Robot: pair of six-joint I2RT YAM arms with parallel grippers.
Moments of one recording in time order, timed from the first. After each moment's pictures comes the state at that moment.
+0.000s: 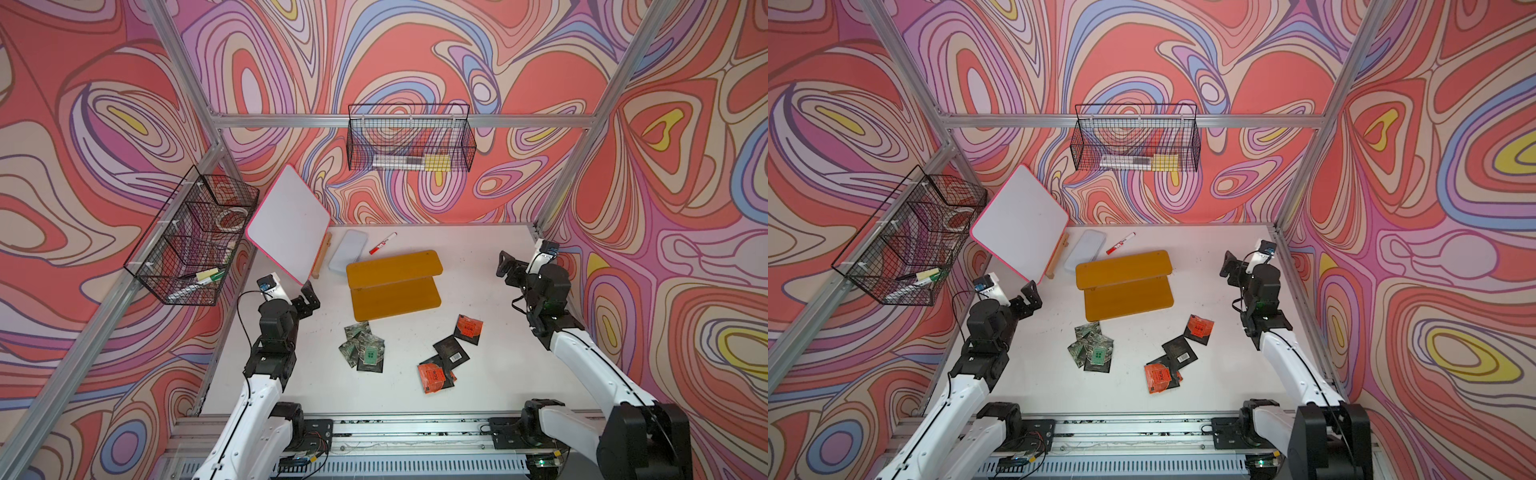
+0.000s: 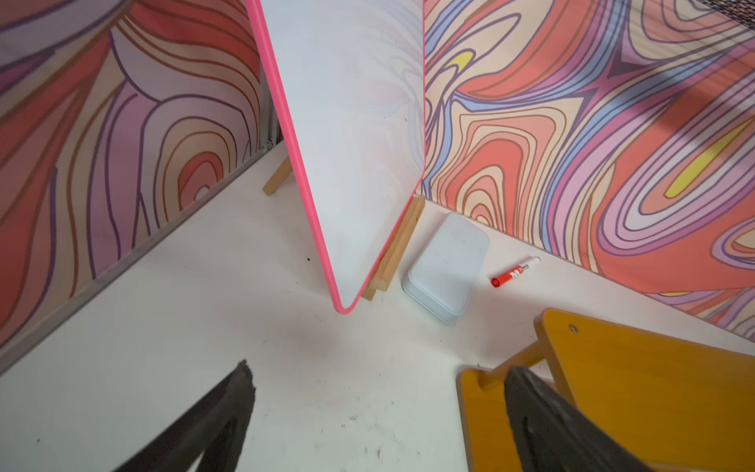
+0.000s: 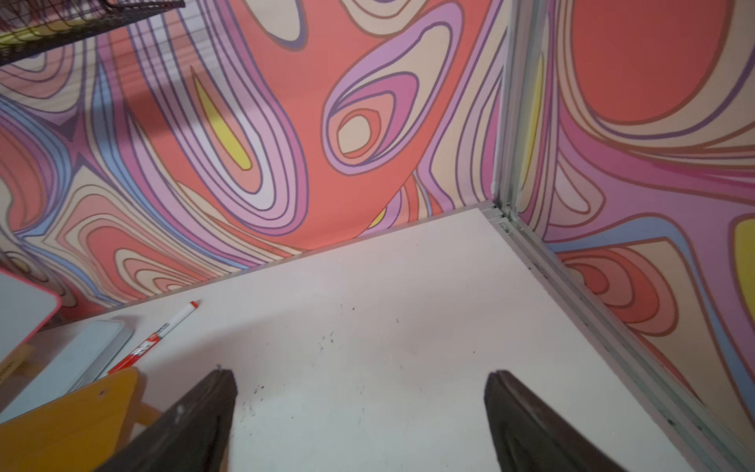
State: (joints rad) left arm -0.04 0.74 0.43 0.02 -0.16 -0.40; right arm 0.01 1.10 0.67 0.19 0.06 0.24
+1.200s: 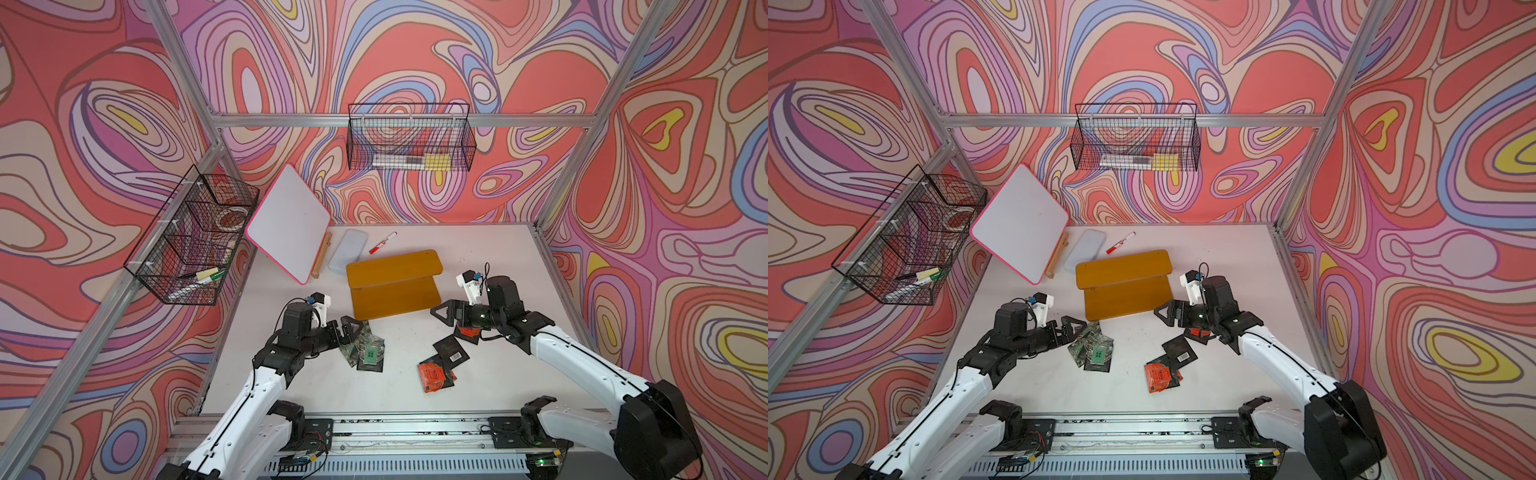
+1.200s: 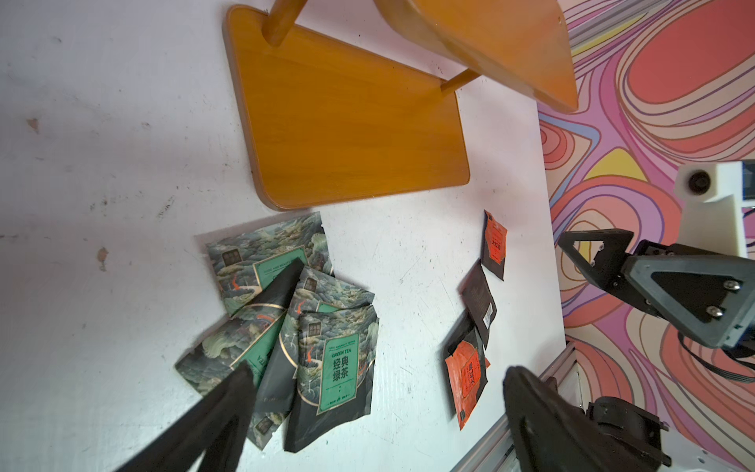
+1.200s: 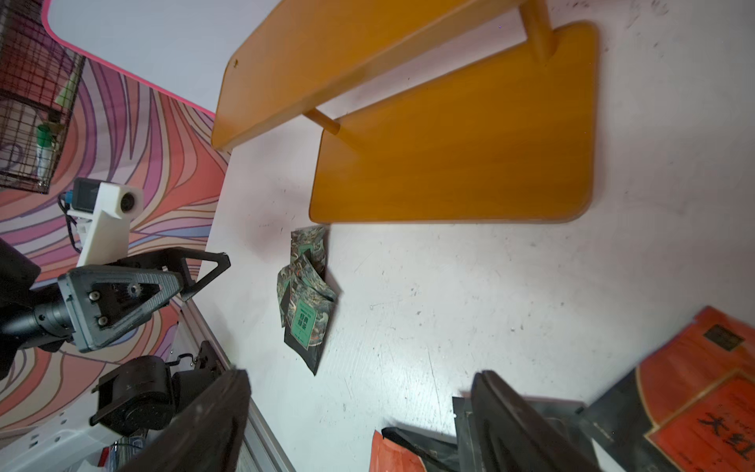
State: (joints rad) left arm -0.23 0.83 0.47 -0.37 0.48 -0.61; right arm 0.42 1.18 0.68 -0.20 -0.52 0.51
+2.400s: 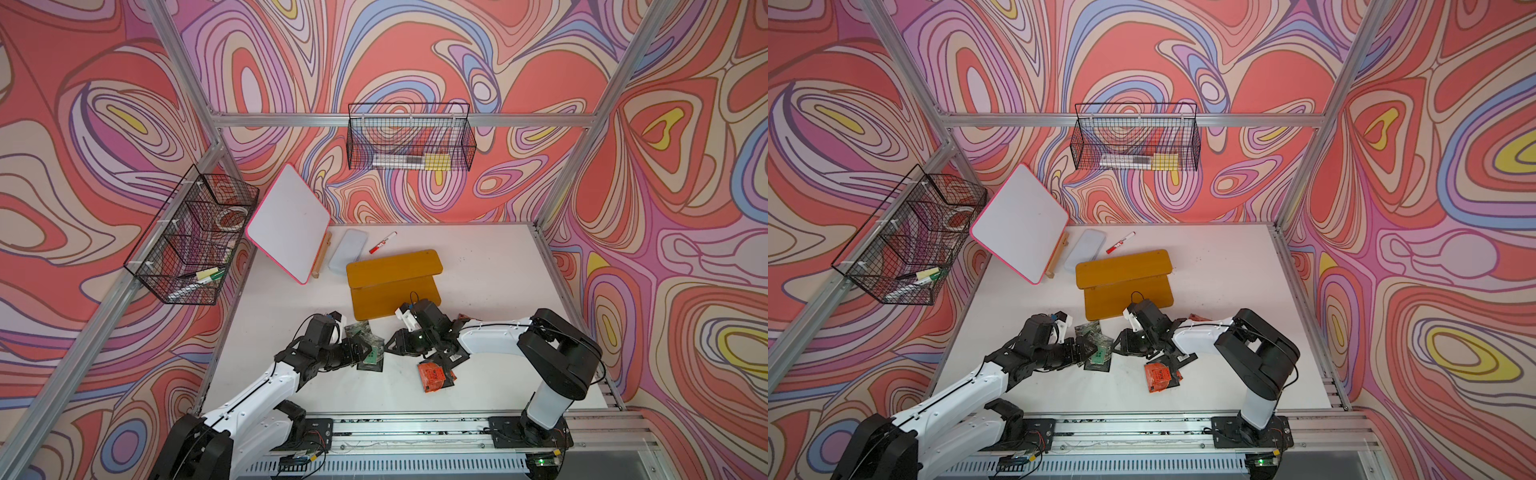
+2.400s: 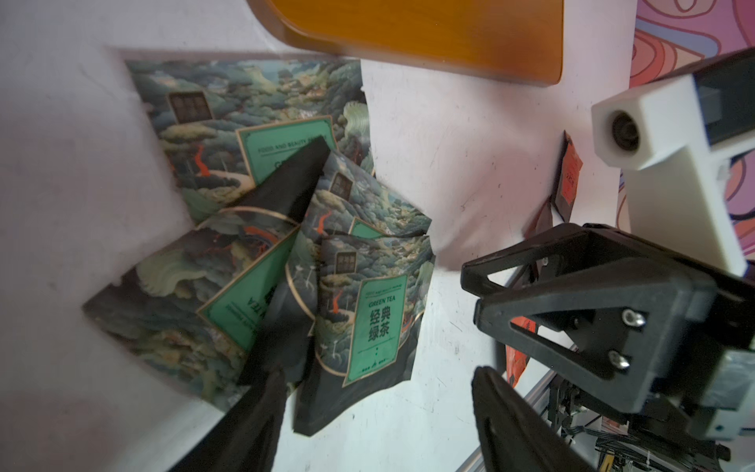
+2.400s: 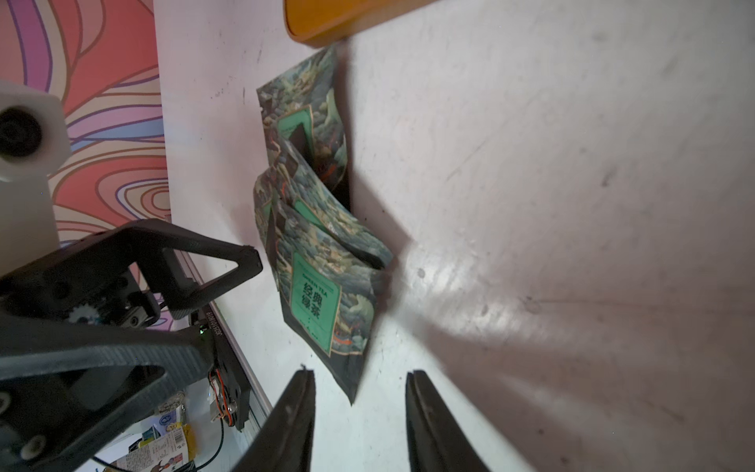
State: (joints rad) left arm -0.41 0.99 0.33 -0.24 0.42 -0.71; right arm 0.83 1.75 0.81 0.10 -0.47 0.81
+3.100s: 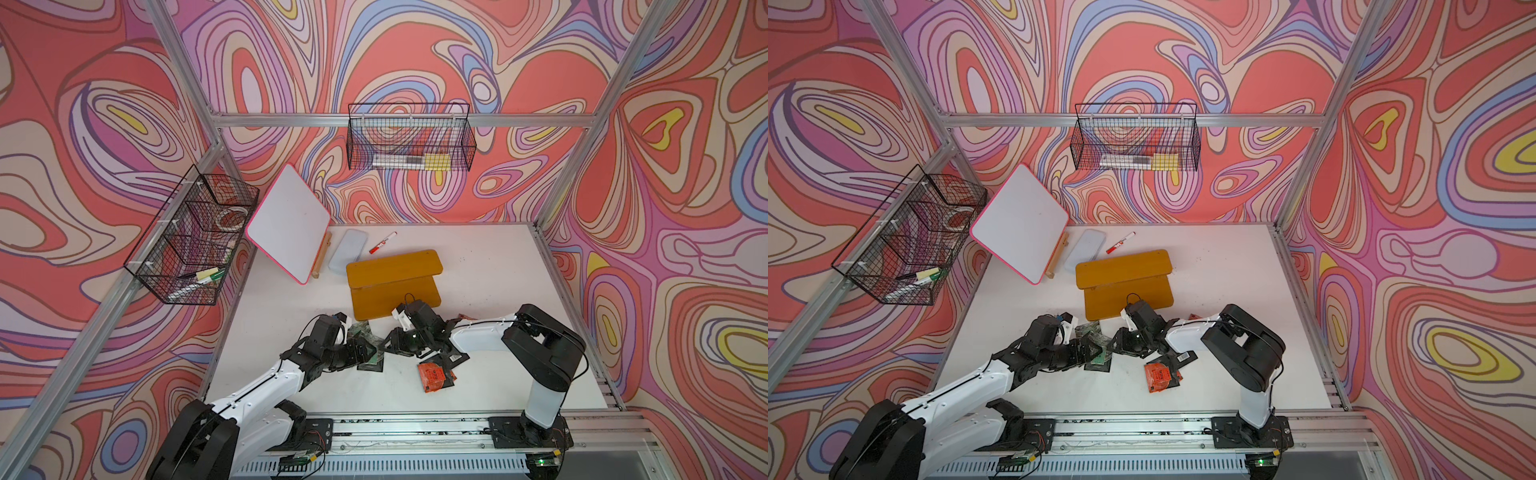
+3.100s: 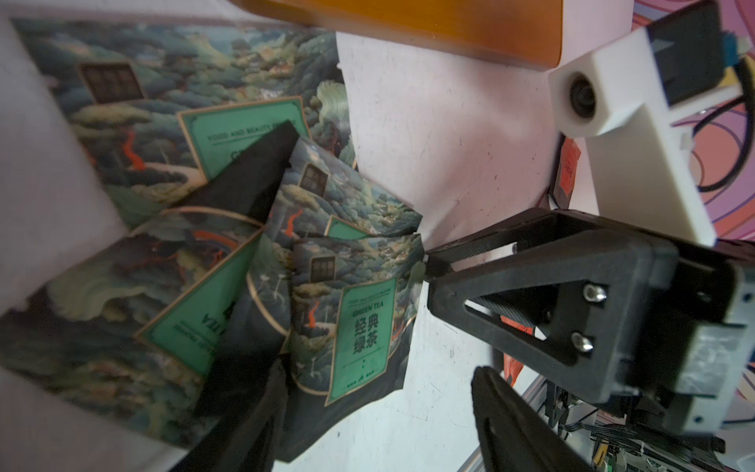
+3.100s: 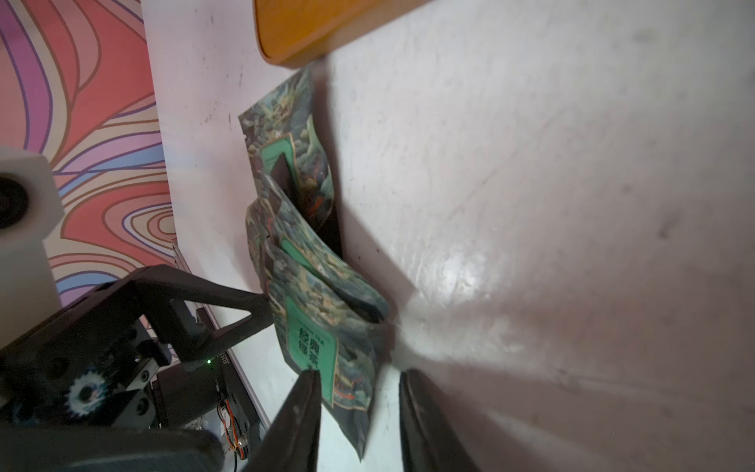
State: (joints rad) left arm -0.45 1.05 0.32 -0.16 0.42 -0.74; right arm 0.84 1.83 0.84 0.17 -0.46 0.91
